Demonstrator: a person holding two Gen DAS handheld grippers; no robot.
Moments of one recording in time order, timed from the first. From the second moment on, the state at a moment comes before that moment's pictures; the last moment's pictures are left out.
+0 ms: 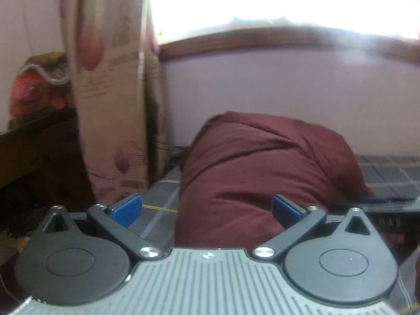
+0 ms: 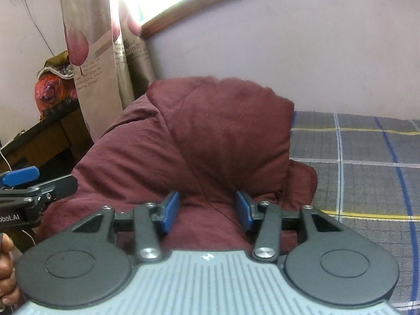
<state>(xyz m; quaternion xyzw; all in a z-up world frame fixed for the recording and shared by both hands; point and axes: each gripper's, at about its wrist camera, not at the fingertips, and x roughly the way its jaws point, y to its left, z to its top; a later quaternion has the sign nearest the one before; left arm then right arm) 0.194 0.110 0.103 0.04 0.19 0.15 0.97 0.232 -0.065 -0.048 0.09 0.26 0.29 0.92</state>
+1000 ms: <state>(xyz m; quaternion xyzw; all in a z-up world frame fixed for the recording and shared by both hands) 0.220 0.109 0.086 0.02 0.23 0.10 0.97 0.319 -0.001 0.004 0.07 0.33 0.25 0.91</state>
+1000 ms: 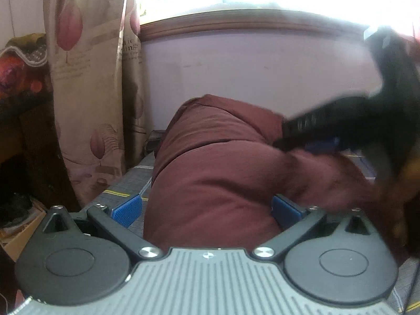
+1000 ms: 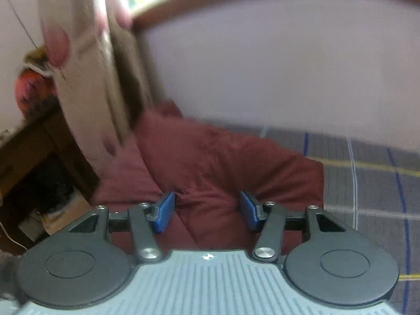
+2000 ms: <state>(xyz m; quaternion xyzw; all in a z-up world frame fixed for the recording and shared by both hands) 0.186 0.082 0.111 0.08 0.20 0.15 0.96 0.192 -0.088 -0.001 0.09 0.12 0.28 0.95</state>
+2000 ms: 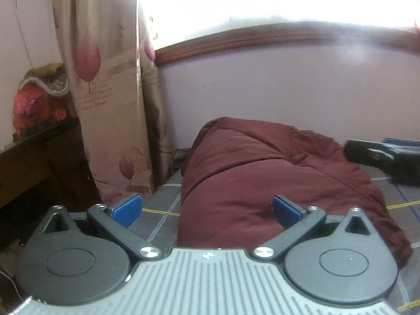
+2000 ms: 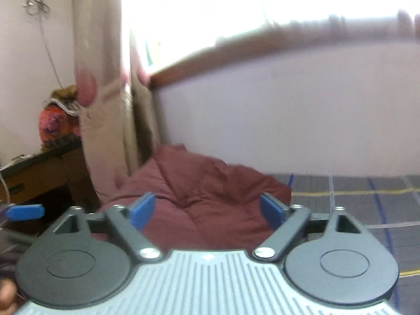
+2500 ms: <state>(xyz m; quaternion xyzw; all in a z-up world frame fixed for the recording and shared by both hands) 0.150 0.065 0.130 -0.01 0.28 0.10 0.95 0.095 -0.102 -0.001 0.03 0.22 0.19 0.96</state>
